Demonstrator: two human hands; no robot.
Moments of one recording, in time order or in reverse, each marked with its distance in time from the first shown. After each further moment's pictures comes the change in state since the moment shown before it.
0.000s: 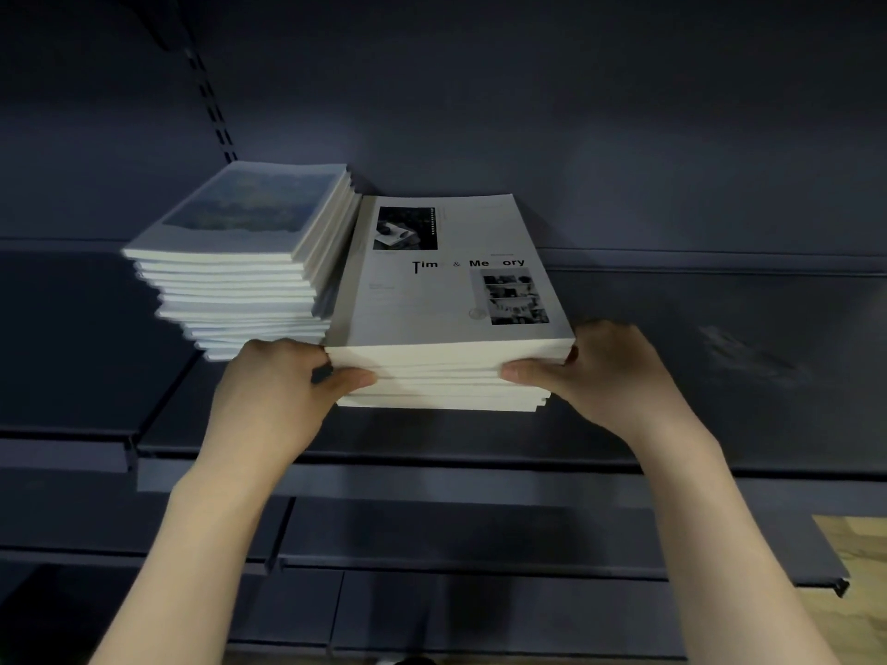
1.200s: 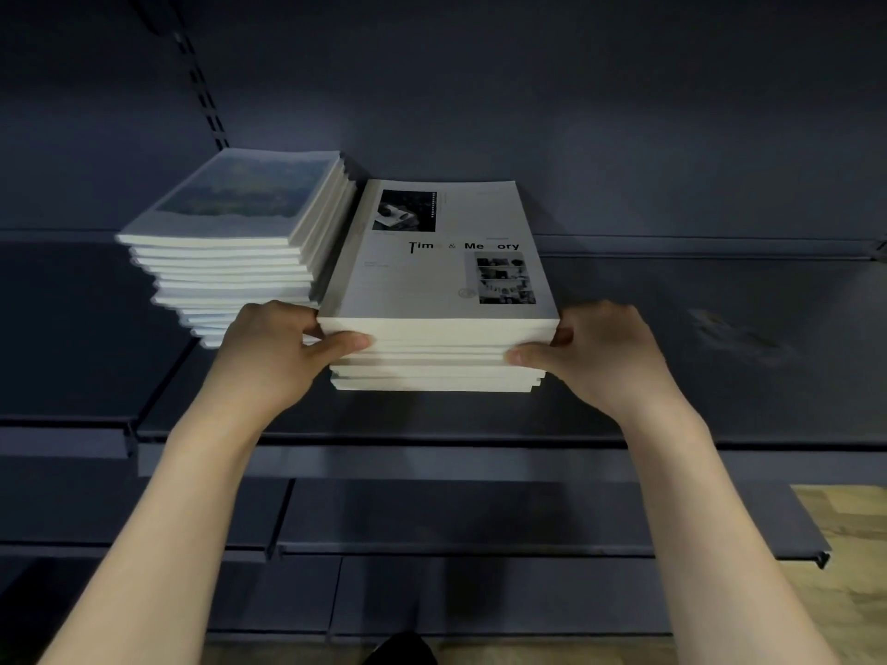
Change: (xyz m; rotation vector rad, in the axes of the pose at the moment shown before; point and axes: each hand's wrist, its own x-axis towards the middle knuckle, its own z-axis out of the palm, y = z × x) left_hand 0.015 0.001 -0.007 -0.187 -0.119 -0.070; right_hand -0.004 -0.005 0.001 -0.091 0.038 0.032
